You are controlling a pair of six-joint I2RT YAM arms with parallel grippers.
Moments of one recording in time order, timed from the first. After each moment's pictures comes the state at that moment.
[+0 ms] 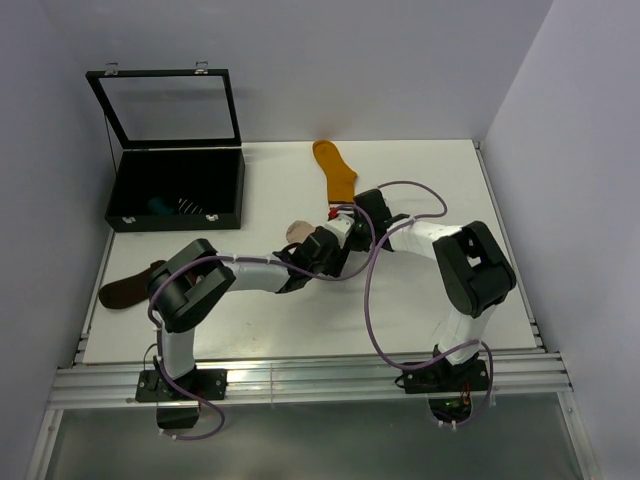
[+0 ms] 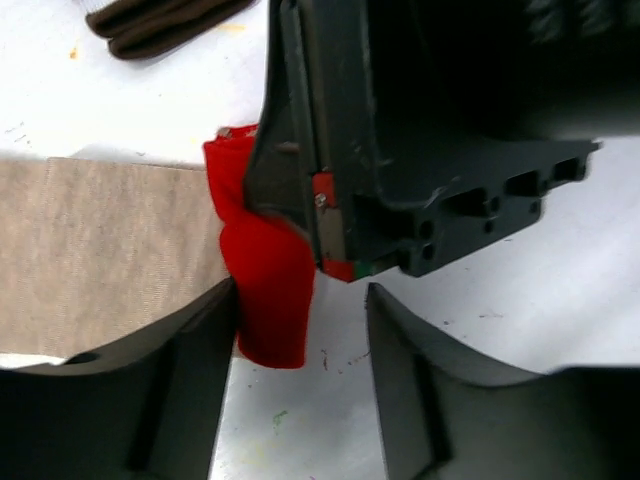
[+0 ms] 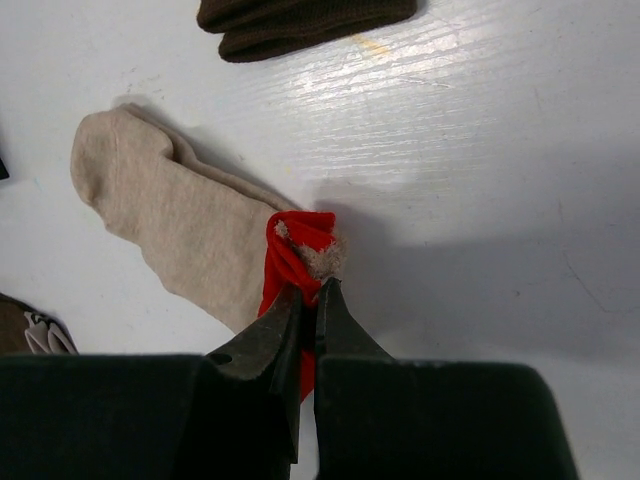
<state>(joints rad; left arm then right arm) -0.93 1.89 1.01 0.30 -0.23 -0.23 0.46 1.78 0.98 -0.10 -0.07 0.86</state>
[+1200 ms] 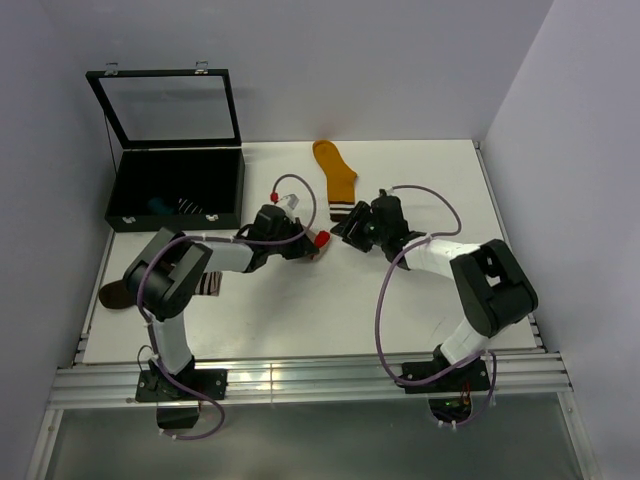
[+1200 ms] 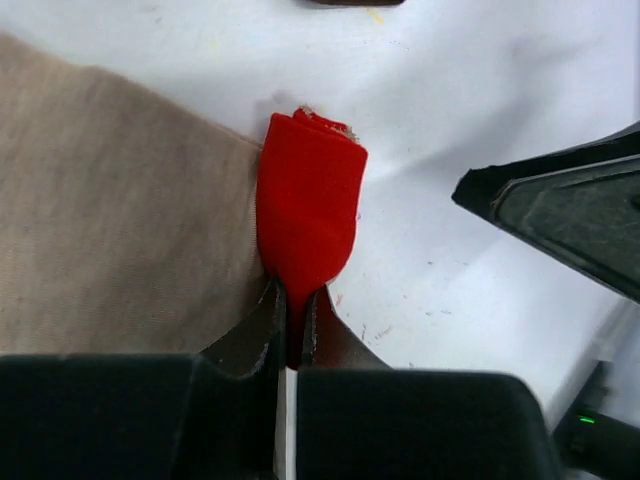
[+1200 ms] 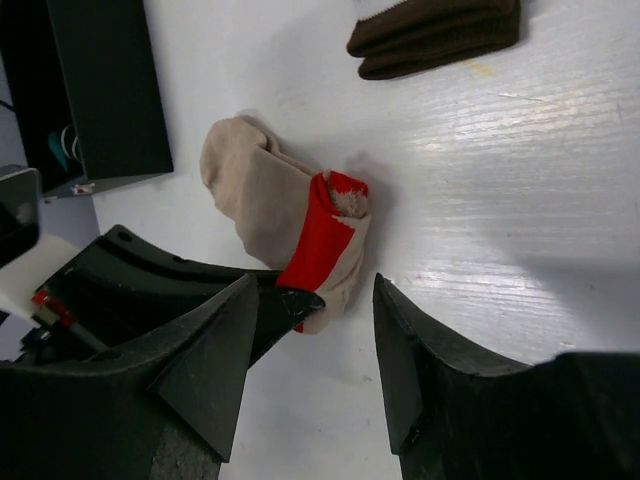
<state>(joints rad) -0.61 1.87 0.92 0.34 0.25 -0.66 0.42 1.61 0.76 0.24 -0.17 0.96</state>
